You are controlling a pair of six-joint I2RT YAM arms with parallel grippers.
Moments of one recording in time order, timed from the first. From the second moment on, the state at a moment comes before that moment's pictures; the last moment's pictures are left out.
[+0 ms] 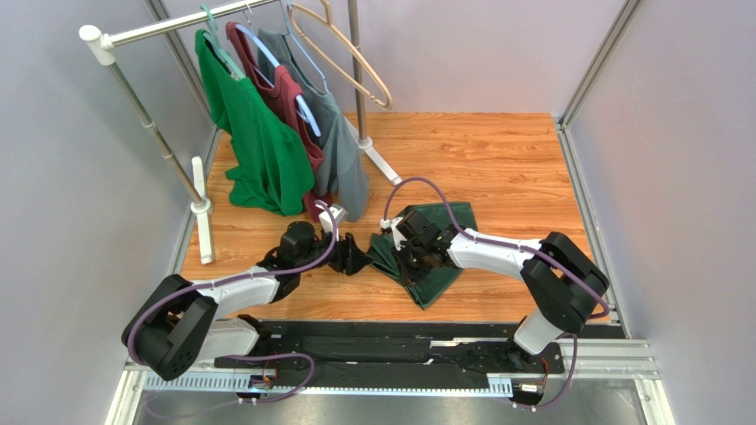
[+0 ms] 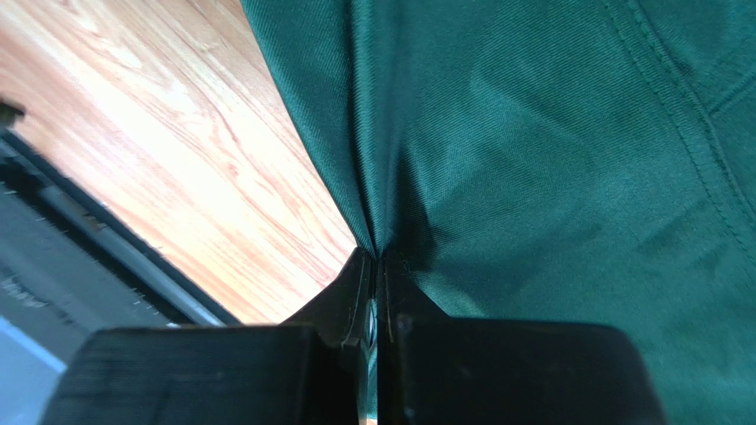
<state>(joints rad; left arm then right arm) -0.58 1.23 0.32 0.51 0.40 -0.41 0.85 1.59 0.87 -0.39 -0.16 0.22</state>
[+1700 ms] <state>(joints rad) -0.63 1.51 0.43 0.72 0.63 -0.30 0.66 1.70 0.90 -0.40 -0.57 0.16</state>
